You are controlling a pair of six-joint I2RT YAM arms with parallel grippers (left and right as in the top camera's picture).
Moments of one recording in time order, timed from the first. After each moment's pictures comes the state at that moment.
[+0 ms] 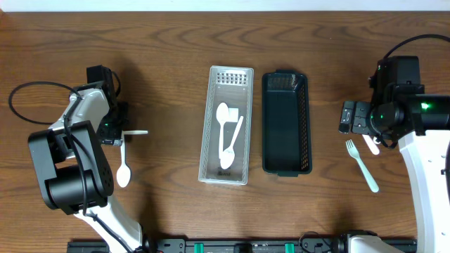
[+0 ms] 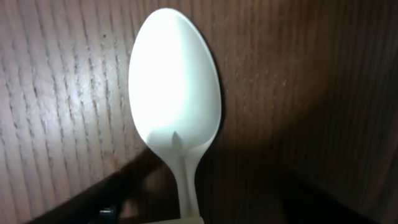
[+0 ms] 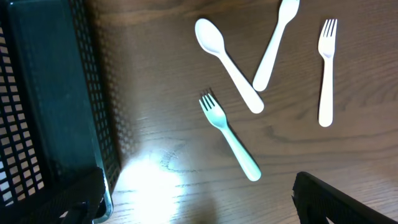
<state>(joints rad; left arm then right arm) 0.23 1.95 1.21 -0.75 -0.17 -1.27 0.00 1.35 1.37 -1.28 0.15 0.19</state>
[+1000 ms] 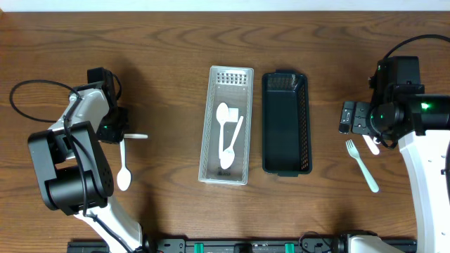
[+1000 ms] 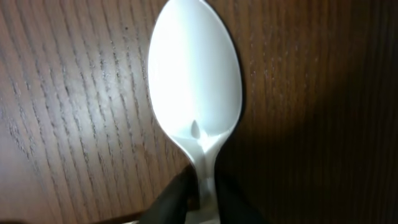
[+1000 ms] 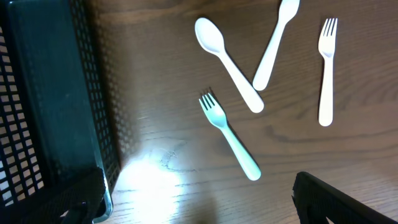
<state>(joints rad) 0.23 1.95 1.21 -0.82 -0.17 -1.16 0.00 1.35 1.37 -1.28 0.15 0.19</state>
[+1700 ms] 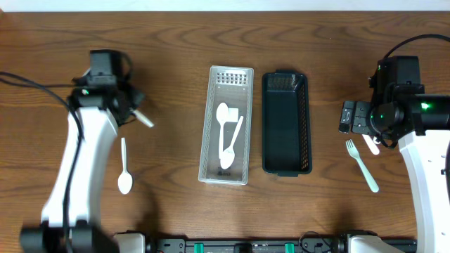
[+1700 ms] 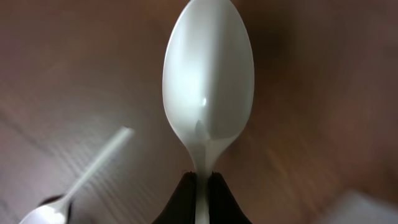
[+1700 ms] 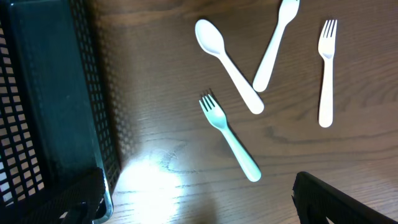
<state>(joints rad) -0.01 1.46 1.23 -0.86 -0.15 -0.82 0.00 1.35 1.37 -1.27 0.15 0.19</state>
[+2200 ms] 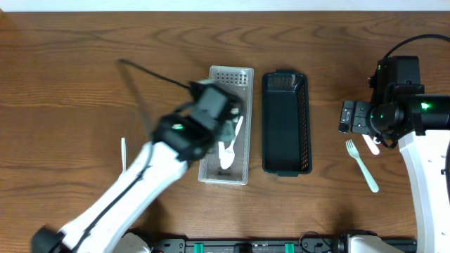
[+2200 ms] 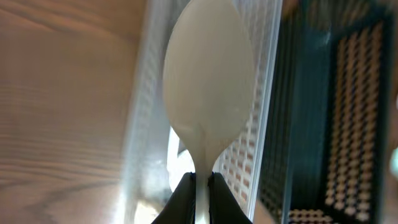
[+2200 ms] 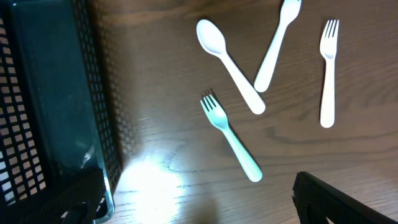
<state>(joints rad) -0.69 1.44 1.24 -0.89 -0.15 -0.75 0.00 1.35 1.37 -1.27 0.14 0.19</state>
